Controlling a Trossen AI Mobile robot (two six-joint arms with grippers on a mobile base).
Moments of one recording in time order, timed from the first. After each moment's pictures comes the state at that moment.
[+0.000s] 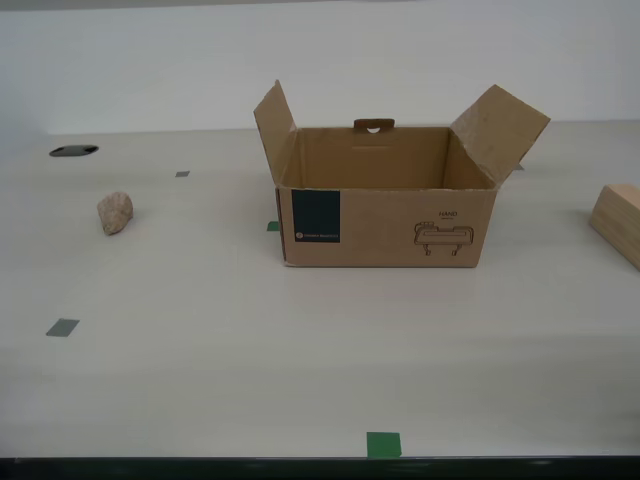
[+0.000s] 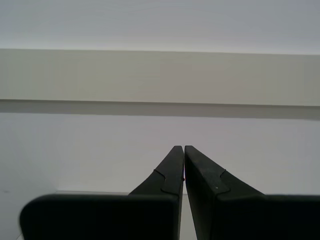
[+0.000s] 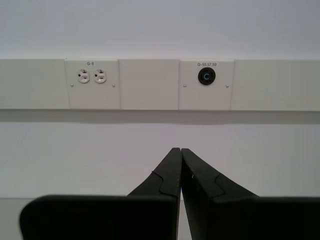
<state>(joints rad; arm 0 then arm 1) 0.00 1.05 0.52 0.62 0.00 0.00 0.00 1.05 0.52 0.62 0.00 0.00</state>
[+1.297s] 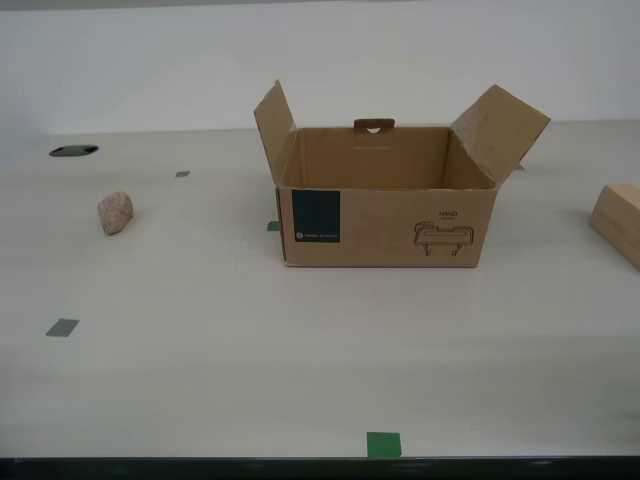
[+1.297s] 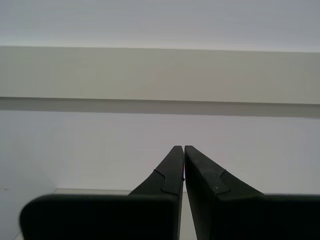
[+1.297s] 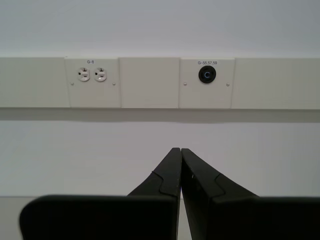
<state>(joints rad) 0.00 1.05 0.52 0.62 0.00 0.00 0.00 1.05 0.52 0.62 0.00 0.00</state>
